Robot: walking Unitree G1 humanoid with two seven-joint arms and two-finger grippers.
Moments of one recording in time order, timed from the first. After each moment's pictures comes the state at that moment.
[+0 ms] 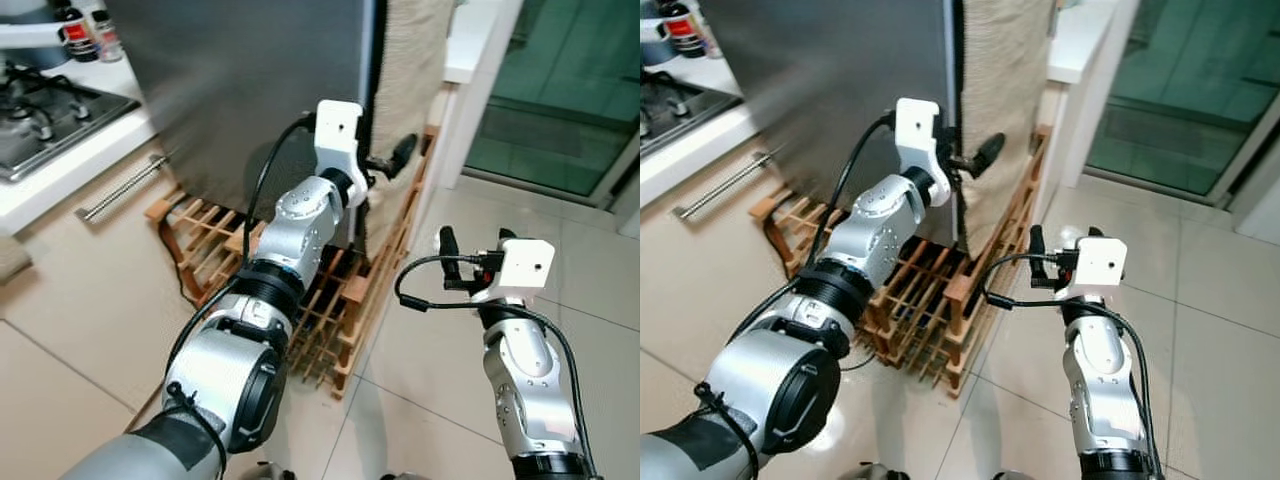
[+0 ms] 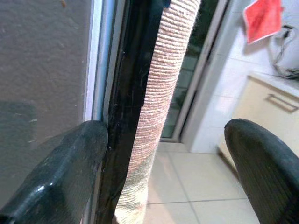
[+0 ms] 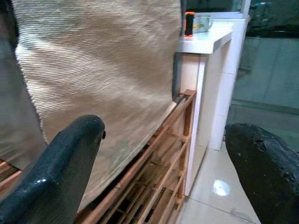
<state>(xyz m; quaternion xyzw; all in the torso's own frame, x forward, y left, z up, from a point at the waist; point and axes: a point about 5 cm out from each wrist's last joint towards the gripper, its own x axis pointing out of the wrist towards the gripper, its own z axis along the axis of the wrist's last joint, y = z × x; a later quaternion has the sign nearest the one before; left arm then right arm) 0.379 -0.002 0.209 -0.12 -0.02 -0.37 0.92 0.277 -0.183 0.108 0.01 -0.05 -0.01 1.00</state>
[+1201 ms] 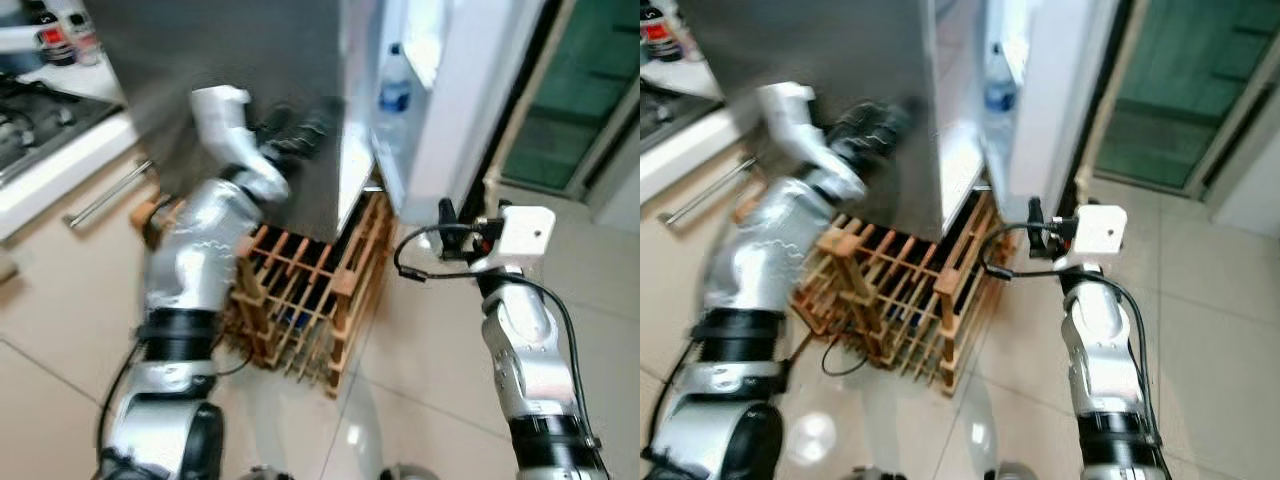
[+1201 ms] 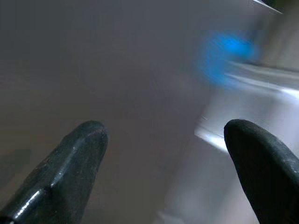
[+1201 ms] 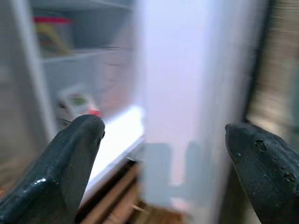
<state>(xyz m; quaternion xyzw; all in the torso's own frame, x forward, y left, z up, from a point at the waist) 0.347 0.156 0.228 -0.21 -0.14 -0.17 0.95 0.314 -0.174 0.138 0.01 -0.08 0.03 1.00</state>
